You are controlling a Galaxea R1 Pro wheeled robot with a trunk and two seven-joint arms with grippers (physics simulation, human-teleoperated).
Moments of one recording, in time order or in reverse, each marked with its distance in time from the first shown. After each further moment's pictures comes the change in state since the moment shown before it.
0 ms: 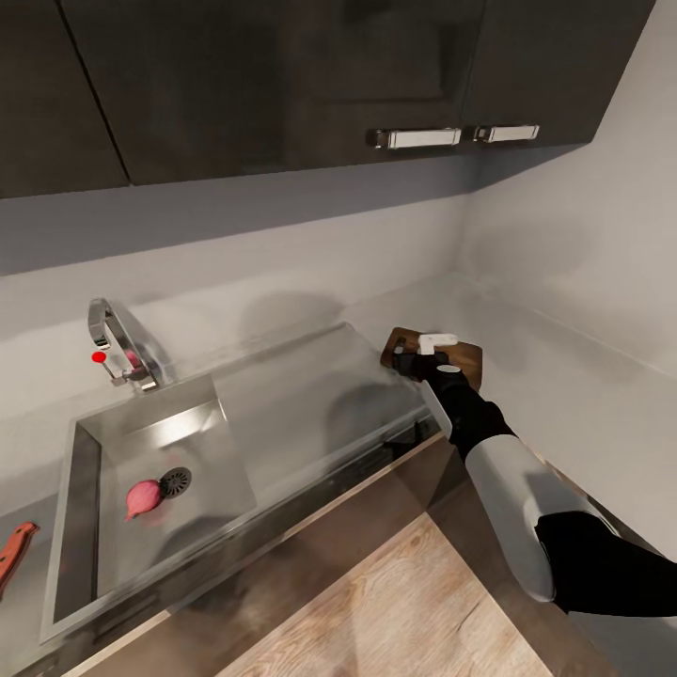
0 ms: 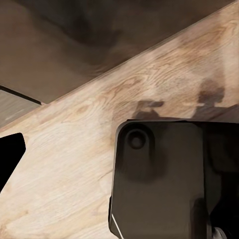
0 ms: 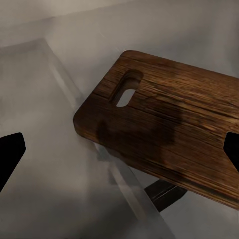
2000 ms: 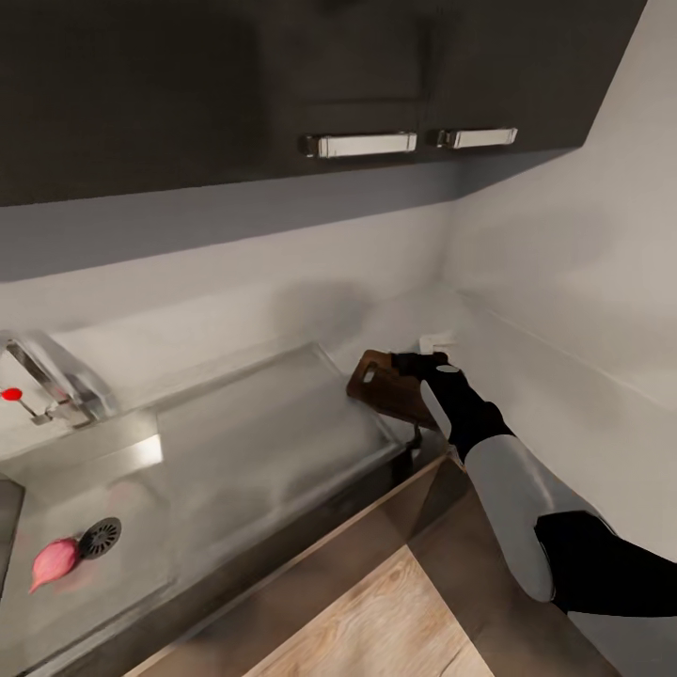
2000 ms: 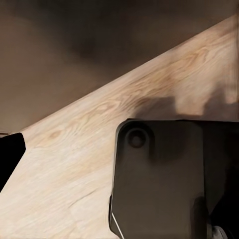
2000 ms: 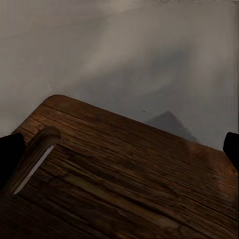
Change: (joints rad) left arm 0.000 0.000 0.000 0.001 0.000 0.003 0.000; right arm 0.000 0.003 0.000 0.002 0.000 -0.002 0.000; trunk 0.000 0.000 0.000
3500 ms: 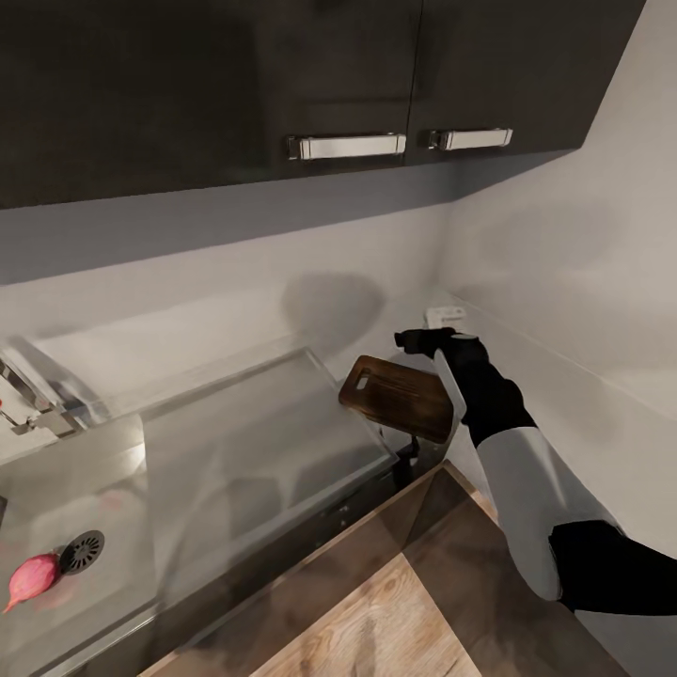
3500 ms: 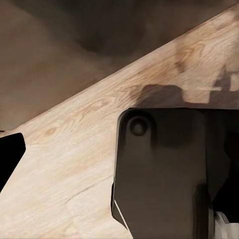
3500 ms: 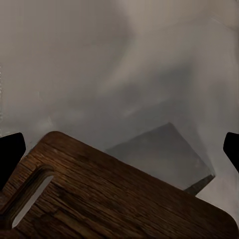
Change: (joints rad) left arm 0.000 0.000 0.002 0.038 0.000 -0.002 0.000; right arm 0.000 -0.027 0.004 -0.276 0.008 0.290 0.074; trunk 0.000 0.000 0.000
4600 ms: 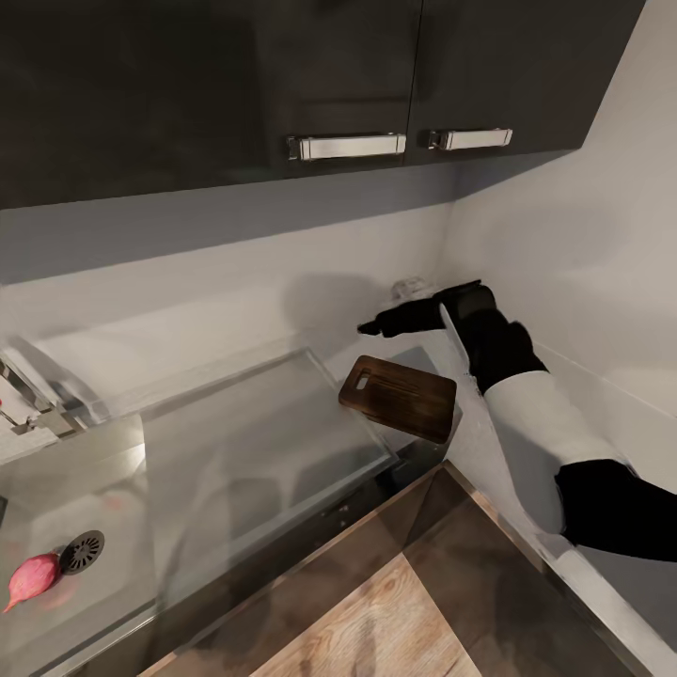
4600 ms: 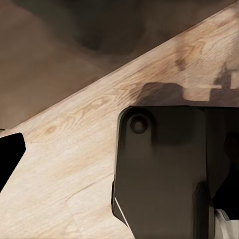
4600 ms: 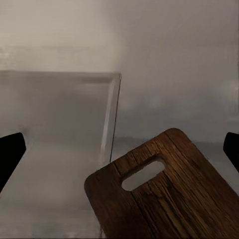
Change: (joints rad) left arm 0.000 0.000 0.000 0.006 0.000 0.002 0.000; right arm -0.205 -0.020 0.045 0.078 0.248 0.203 0.741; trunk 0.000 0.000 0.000
